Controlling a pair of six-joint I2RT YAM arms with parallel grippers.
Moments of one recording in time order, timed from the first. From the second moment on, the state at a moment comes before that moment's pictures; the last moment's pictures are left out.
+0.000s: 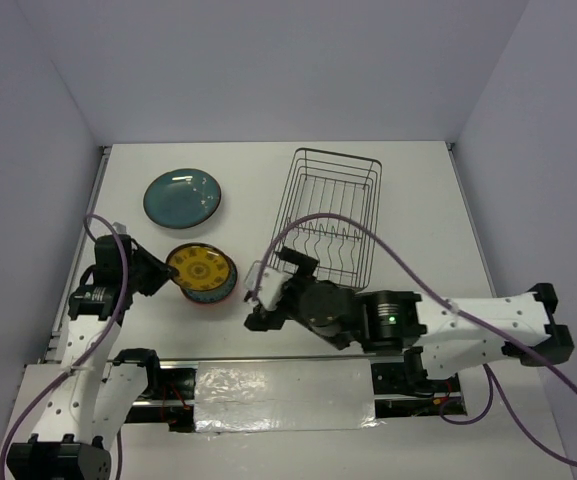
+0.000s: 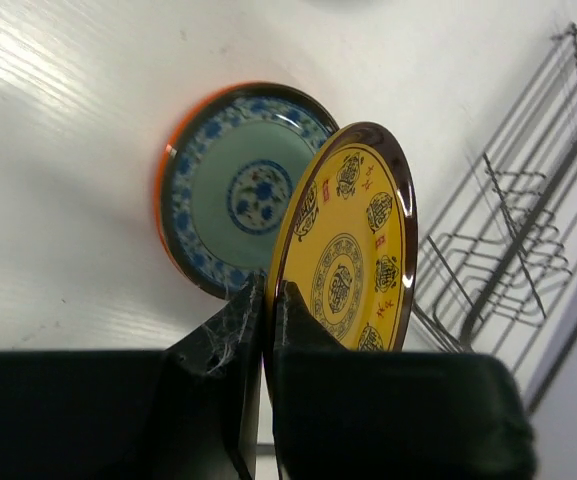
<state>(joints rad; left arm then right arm) 0.03 0.70 0.69 -0.73 0.15 -0.82 1.53 1.19 1.16 -0.30 0.66 -0.34</state>
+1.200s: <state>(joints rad) 0.02 0.63 0.97 -0.81 -0.36 -0.44 1.28 0.59 1.17 -1.00 1.01 0.73</state>
